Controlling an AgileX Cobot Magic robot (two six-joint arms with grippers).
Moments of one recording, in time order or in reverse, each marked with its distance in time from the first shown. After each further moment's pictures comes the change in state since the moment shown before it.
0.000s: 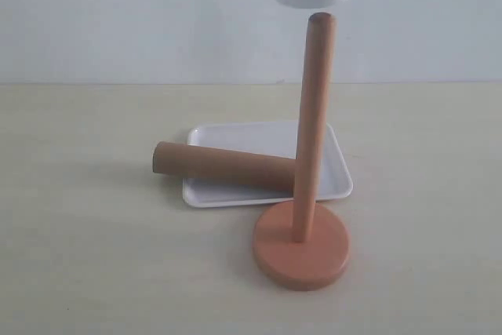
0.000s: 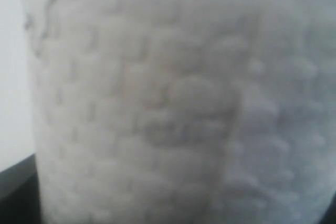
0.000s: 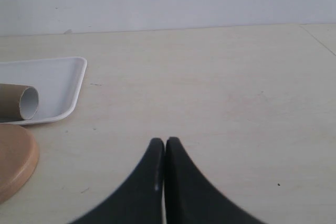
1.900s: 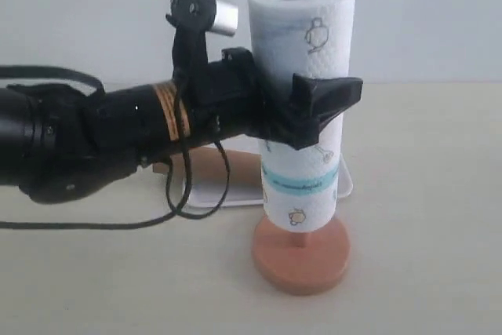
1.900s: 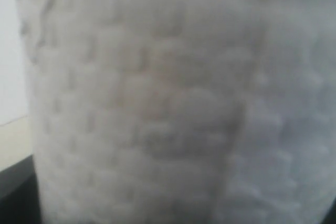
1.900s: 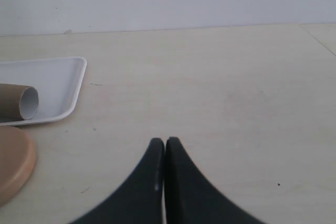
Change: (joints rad) left arm 0.054 0.245 0.567 -0.612 -0.524 0.619; right arm 0.000 0.000 0.000 0.000 0.000 0.000
